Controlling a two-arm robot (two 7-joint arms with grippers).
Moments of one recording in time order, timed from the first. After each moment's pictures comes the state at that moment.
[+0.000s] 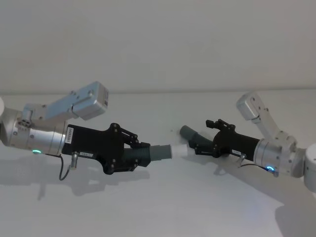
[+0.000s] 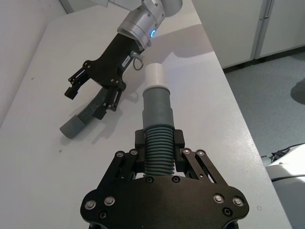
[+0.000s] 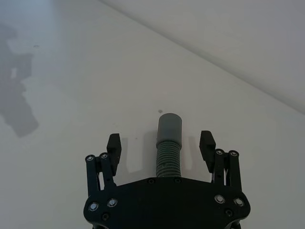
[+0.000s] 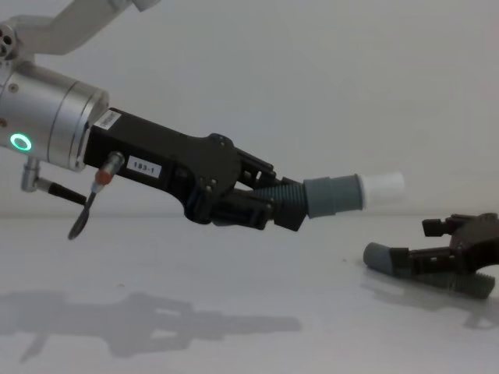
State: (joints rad) left arm -0.76 0.52 0.70 -1.38 -0.35 0.06 -1.18; right arm 0.52 0.48 -0.45 -1.14 0.34 0.04 0.67
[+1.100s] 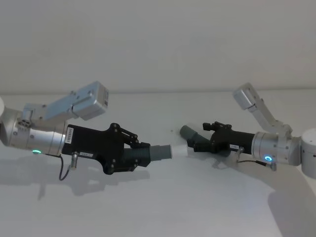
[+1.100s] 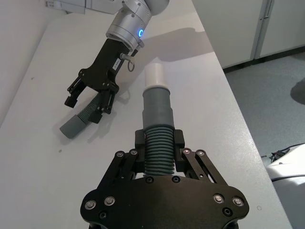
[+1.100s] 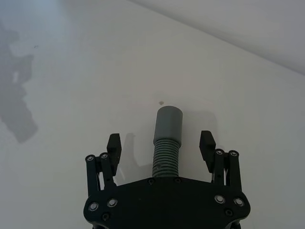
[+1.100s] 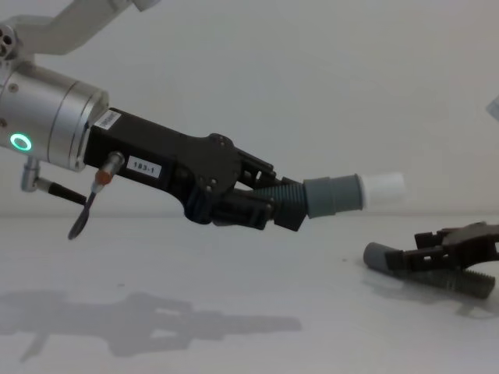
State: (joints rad) left arm -0.76 0.52 0.70 -1.38 -0.35 0.06 -1.18; right arm 0.64 0.45 -0.50 -0.98 0.40 0.17 0.77
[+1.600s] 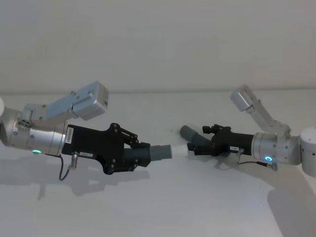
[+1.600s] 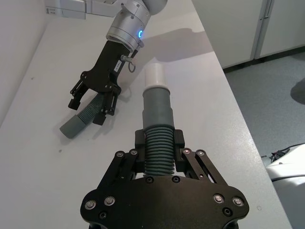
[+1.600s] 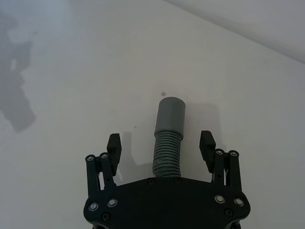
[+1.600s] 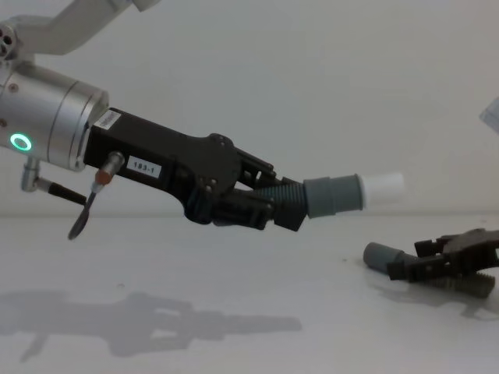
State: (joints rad) left arm -0.76 0.52 0.70 -1.38 -0.35 0.06 -1.18; right arm 0.67 0.46 -0.53 -0.96 0.40 0.18 0.79
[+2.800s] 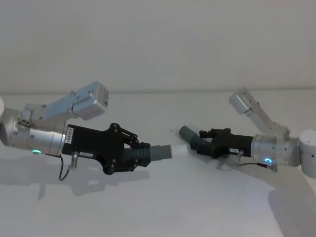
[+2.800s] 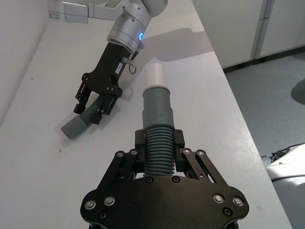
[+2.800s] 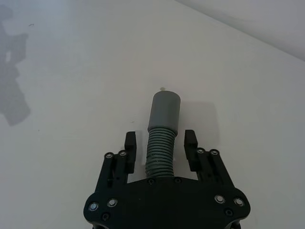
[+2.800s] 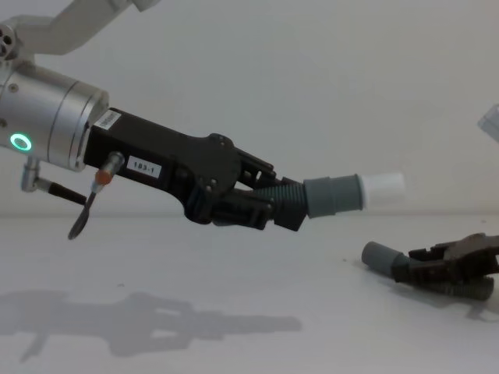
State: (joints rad) left arm -0.76 0.52 0.70 -1.38 -0.35 0.06 -1.18; right arm 0.68 0.46 -0.56 -0.94 0.39 0.15 0.78
